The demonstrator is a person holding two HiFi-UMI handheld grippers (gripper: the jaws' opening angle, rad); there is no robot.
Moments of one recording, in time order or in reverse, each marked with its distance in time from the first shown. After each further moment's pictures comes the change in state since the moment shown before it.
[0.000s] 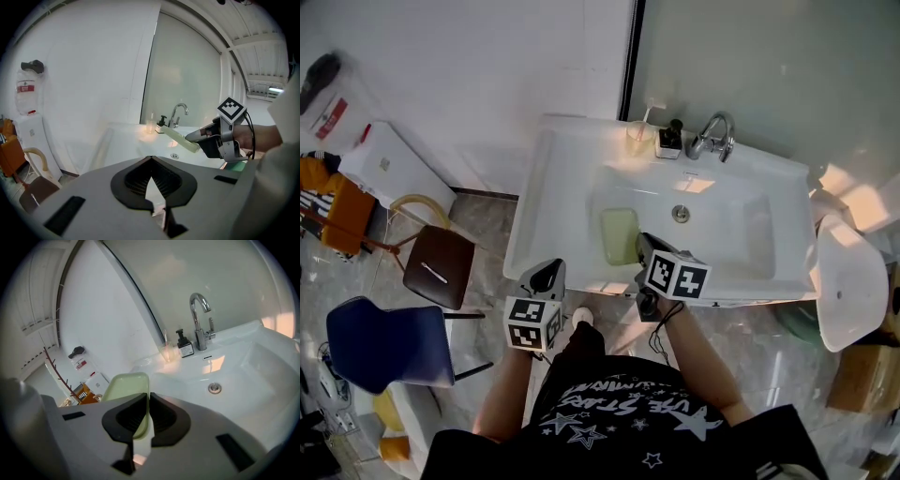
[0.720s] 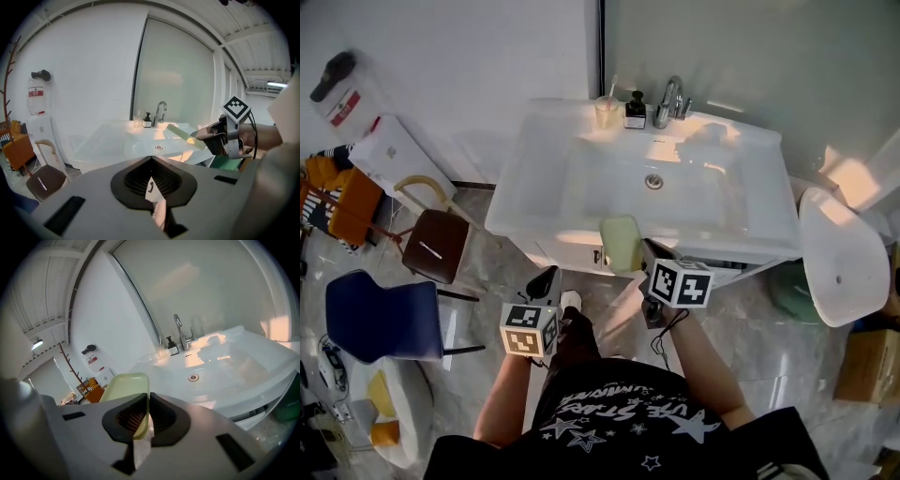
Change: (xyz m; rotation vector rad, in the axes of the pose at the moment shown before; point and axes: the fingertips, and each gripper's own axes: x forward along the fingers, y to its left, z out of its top) left arm -0.091 -0.132 -0.069 0.017 -0.033 0.043; right arm -0.162 -0.050 -0.077 -0.061 -0.025 0.050
